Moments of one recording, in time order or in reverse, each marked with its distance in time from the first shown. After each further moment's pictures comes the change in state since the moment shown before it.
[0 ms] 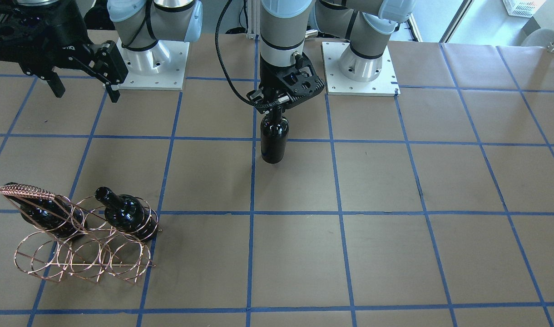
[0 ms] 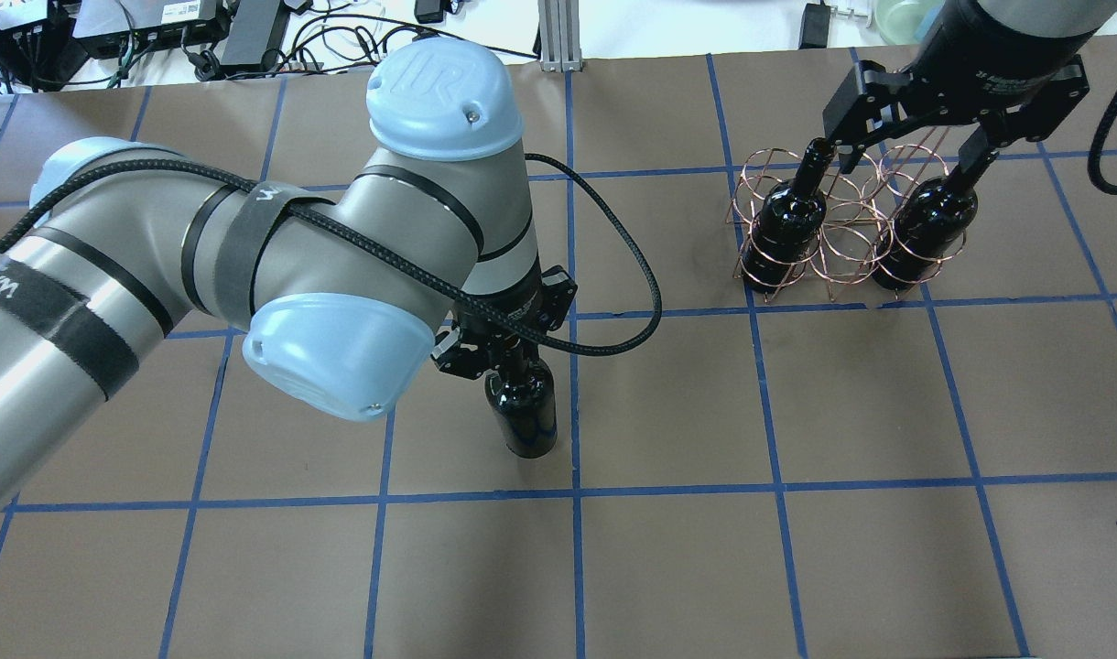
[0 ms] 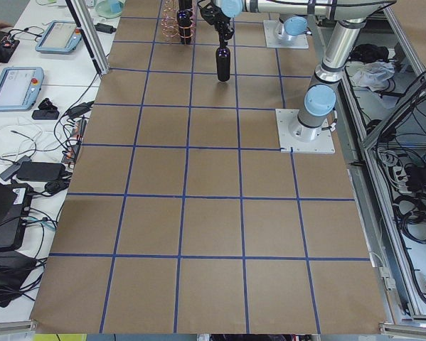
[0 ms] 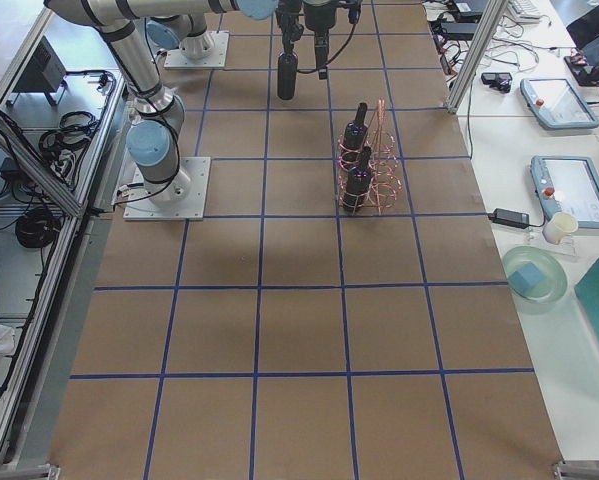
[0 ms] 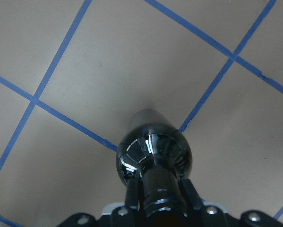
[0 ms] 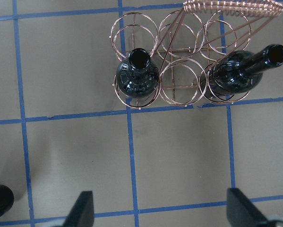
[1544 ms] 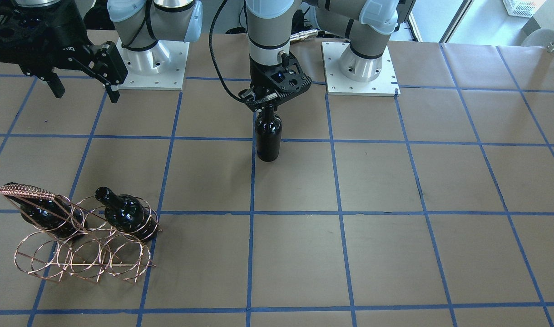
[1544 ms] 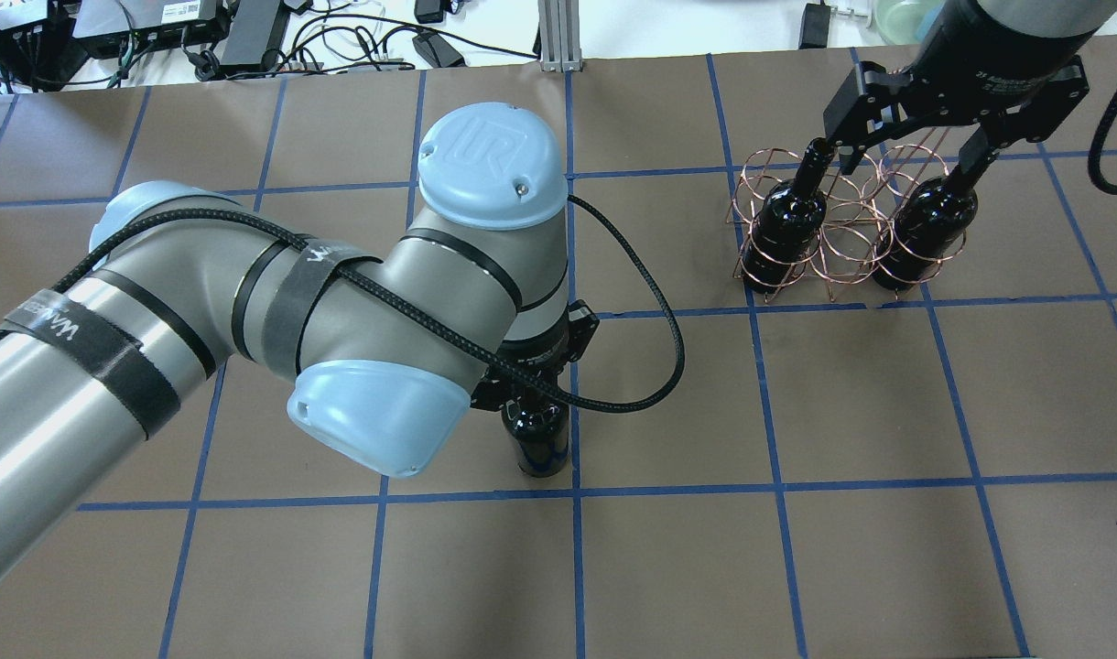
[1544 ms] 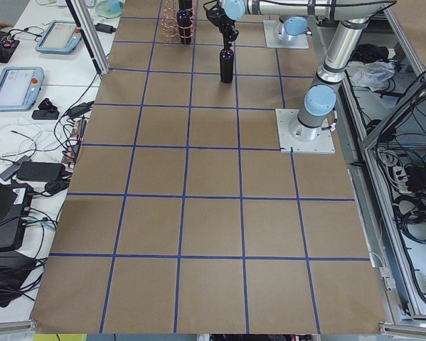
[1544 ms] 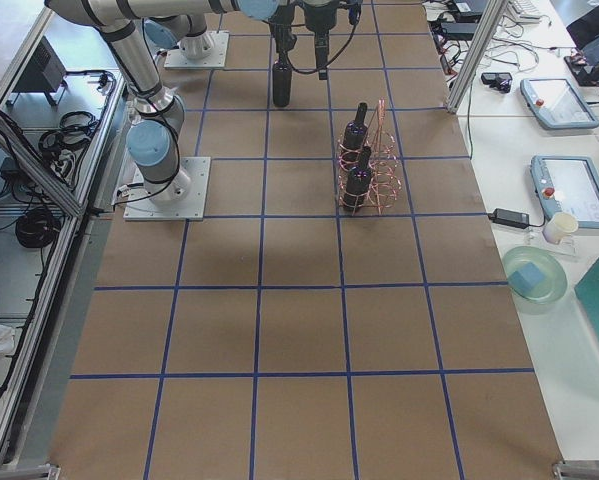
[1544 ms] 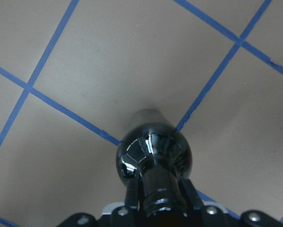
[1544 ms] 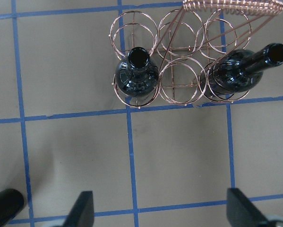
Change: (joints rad) left arm -0.058 0.007 -0.064 0.059 0.024 -0.060; right arm -0.001 0.003 -0.001 0.005 0.000 -0.002
